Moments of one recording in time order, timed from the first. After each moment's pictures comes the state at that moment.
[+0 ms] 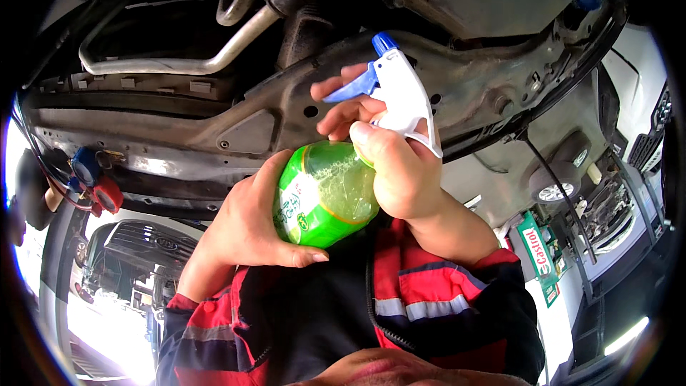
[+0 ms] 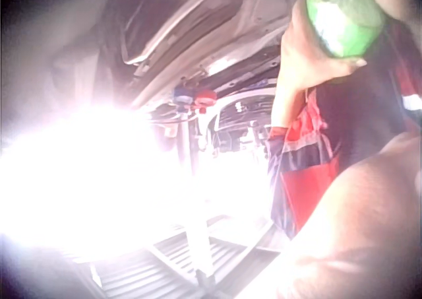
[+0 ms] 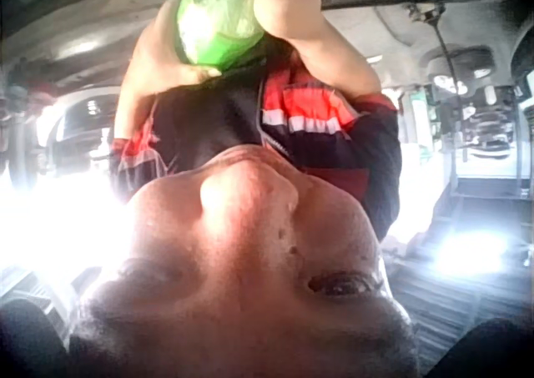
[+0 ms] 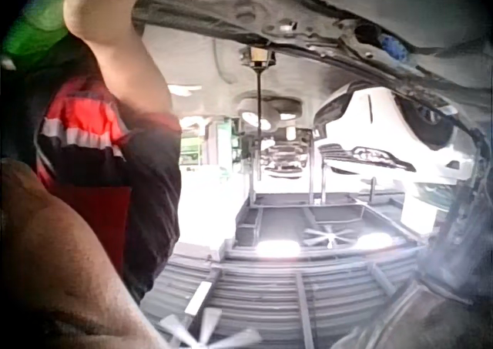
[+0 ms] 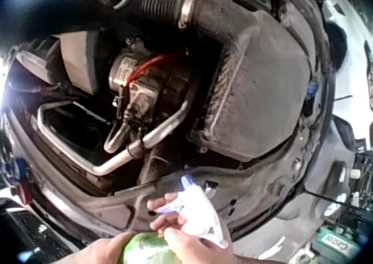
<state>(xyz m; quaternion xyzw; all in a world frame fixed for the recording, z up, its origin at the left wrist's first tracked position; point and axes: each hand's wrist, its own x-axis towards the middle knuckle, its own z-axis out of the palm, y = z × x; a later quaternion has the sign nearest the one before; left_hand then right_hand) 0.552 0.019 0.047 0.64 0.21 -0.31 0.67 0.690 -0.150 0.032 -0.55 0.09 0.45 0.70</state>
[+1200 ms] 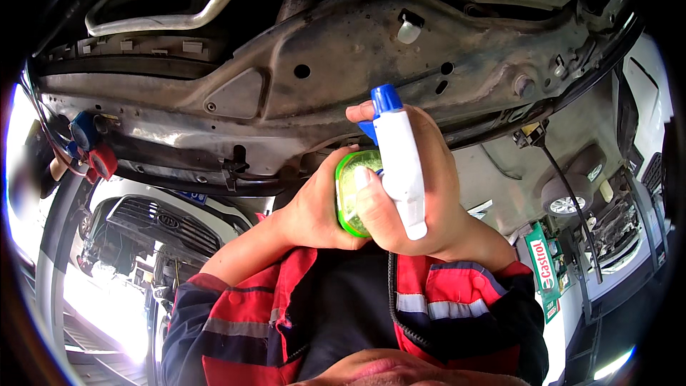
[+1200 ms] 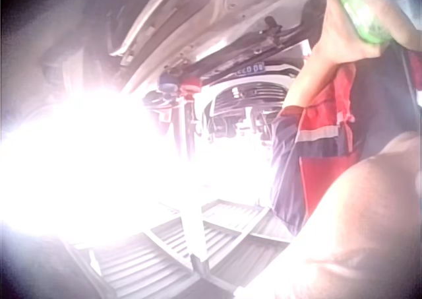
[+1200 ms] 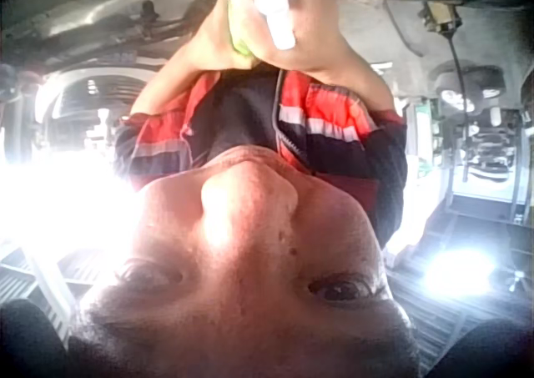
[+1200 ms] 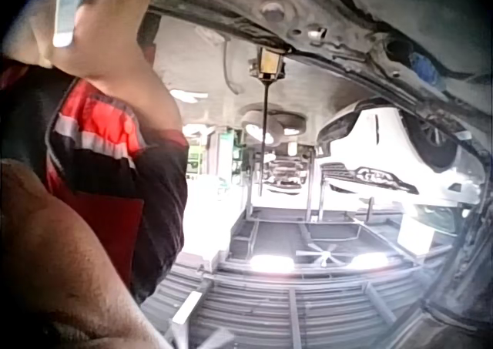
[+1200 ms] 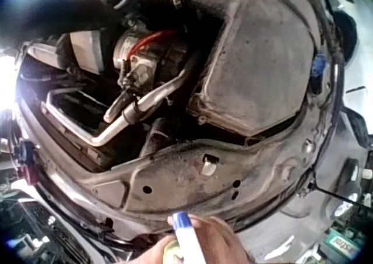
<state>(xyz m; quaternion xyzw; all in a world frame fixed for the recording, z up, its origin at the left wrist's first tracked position) 0.505 -0.109 -0.004 0.54 0.20 -0.23 0.78 0.675 -0.209 0.046 -0.75 -0.33 0.31 0.49</state>
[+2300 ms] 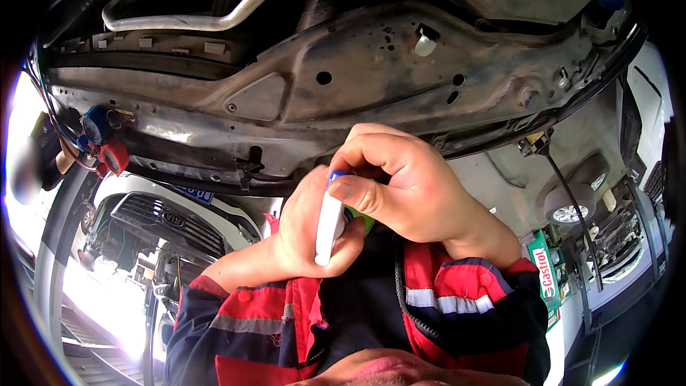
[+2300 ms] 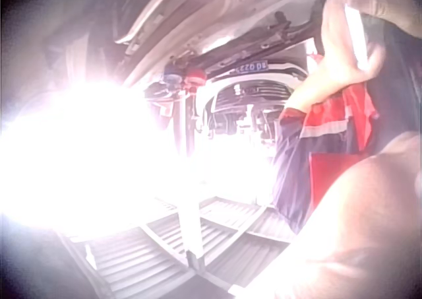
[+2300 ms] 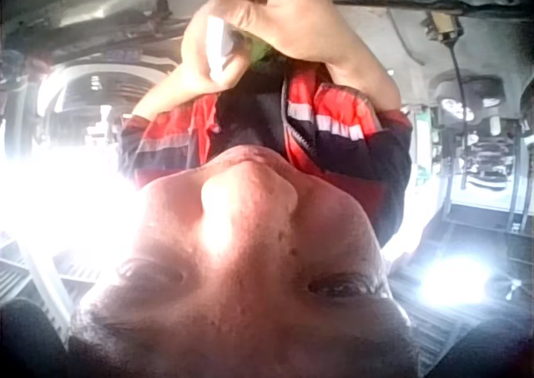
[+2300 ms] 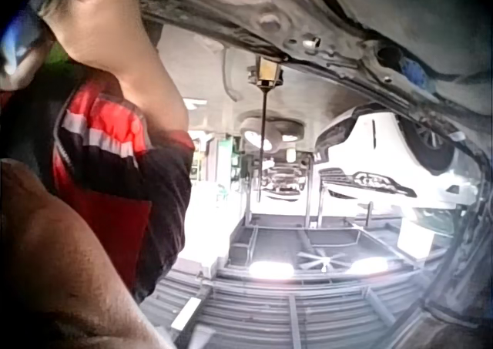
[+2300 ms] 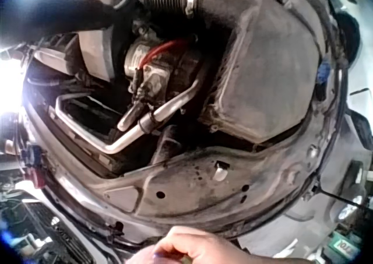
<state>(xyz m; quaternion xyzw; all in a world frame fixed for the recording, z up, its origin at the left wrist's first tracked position) 0.524 -0.079 0.049 0.71 0.20 -0.04 0.67 0.689 -0.184 0.049 -0.57 -0.17 0.59 0.55</state>
